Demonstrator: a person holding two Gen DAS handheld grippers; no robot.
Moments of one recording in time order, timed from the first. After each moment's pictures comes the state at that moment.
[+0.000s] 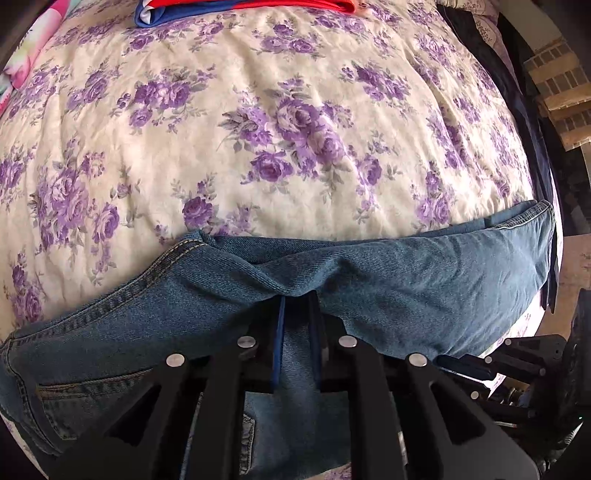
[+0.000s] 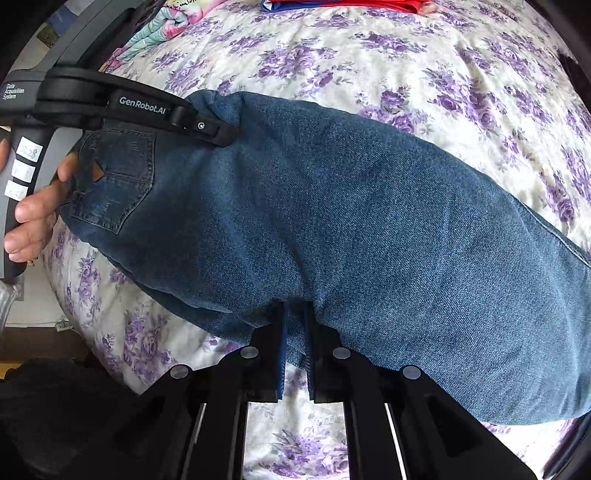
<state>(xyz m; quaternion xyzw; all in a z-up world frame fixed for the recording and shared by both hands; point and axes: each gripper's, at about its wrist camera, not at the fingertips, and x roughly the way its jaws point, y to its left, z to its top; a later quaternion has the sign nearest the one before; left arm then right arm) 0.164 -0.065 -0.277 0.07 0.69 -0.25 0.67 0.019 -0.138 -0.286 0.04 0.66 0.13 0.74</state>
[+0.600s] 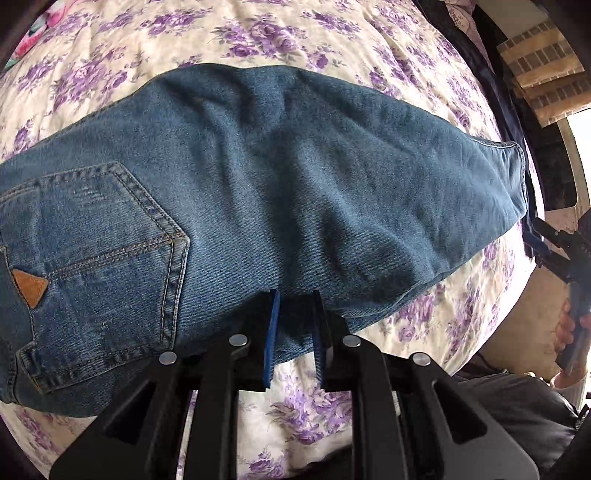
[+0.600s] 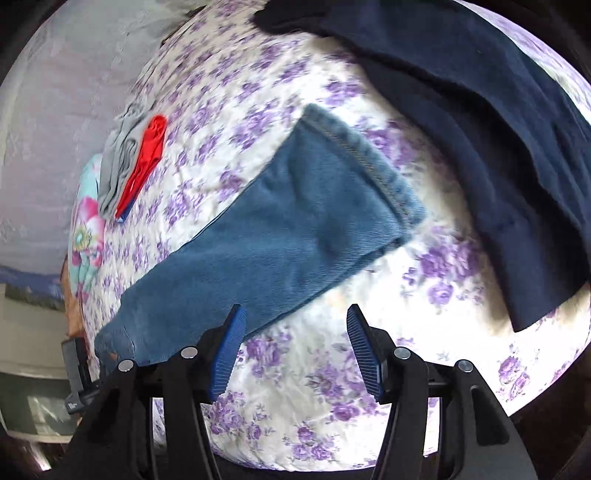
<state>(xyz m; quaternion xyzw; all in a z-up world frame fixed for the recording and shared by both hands) 0.052 -0.010 -0.261 0.04 0.69 -0.27 0.67 -0.119 -0.383 -0.255 0.40 0.50 -0.10 0.76</state>
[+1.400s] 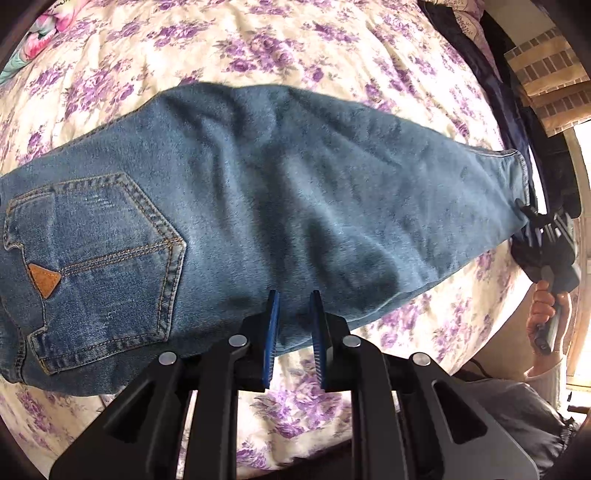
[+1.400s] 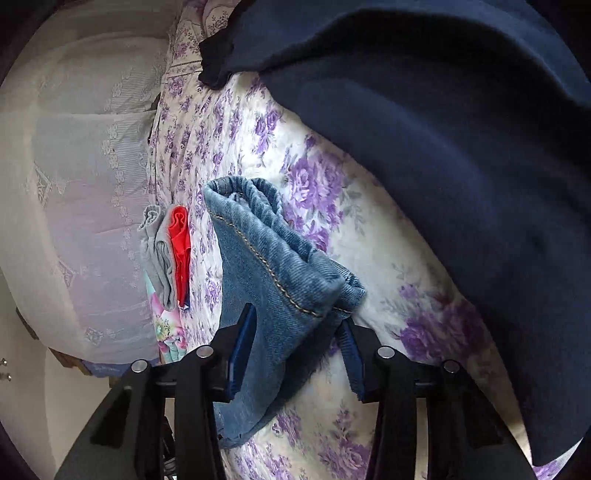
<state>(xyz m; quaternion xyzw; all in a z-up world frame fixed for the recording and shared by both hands) 0.059 -0.026 -0.241 0.03 0.69 -0.26 0.68 -0.130 -0.449 -0.330 0.61 0.36 -0.05 0.70</state>
